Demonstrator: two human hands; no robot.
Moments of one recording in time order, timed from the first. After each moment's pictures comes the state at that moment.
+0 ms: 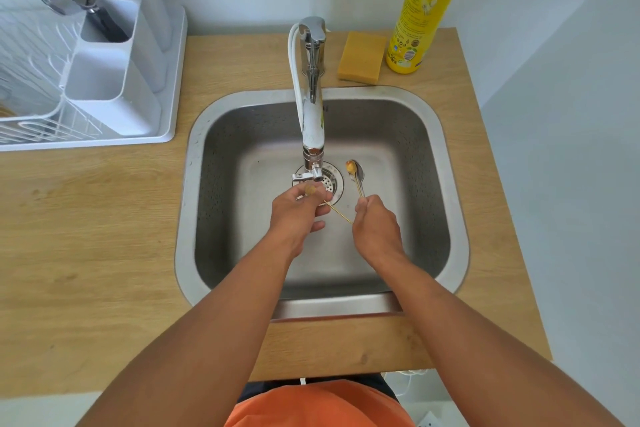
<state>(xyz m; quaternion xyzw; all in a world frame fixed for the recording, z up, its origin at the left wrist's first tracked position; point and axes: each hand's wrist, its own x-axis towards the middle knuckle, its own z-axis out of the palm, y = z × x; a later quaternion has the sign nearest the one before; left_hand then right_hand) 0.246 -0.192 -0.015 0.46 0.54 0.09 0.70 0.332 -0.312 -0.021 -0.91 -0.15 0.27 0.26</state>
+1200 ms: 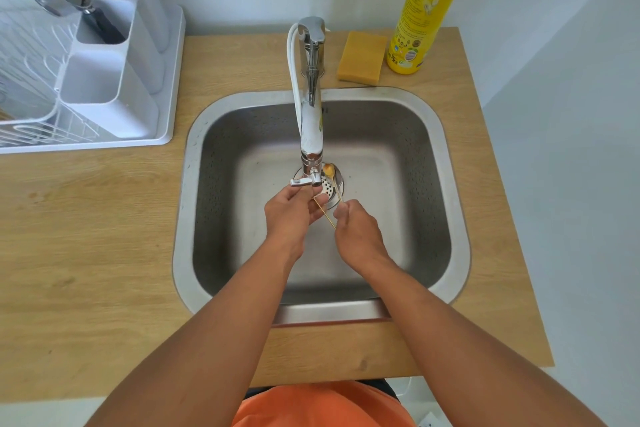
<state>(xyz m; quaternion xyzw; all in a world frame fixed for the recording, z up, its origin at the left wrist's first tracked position) 0.249 -0.191 -0.019 0.35 0.55 0.19 0.74 0.314 -0.298 -0.017 -0.87 -0.18 0.34 0.30</state>
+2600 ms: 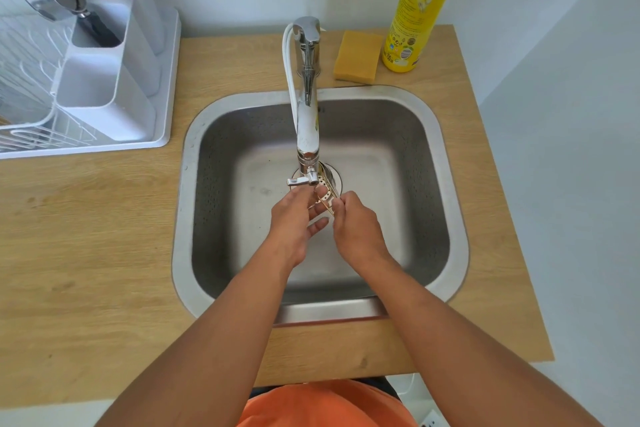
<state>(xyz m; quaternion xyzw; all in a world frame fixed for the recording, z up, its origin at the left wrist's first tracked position) 0.246 -0.197 -0.006 0.34 0.53 0.12 0.77 0.315 -0.298 -0.018 -0.88 -0.23 0.29 0.30</state>
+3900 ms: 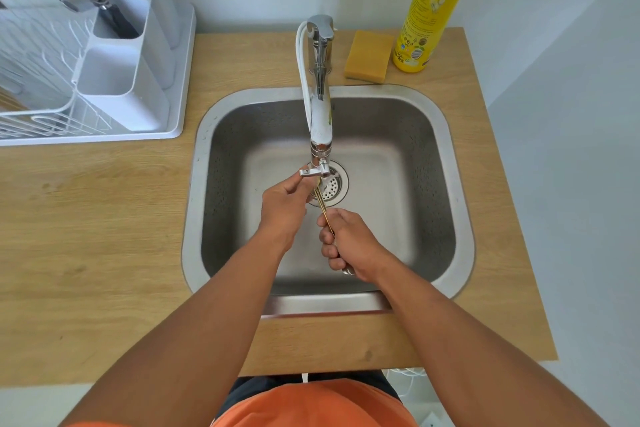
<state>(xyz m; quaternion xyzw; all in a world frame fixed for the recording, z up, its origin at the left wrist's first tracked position) 0.229 -0.176 -0.014 0.52 0.51 0.15 0.67 0.294 -0.299 -0.001 -0.64 -0.02 0.58 0.50</state>
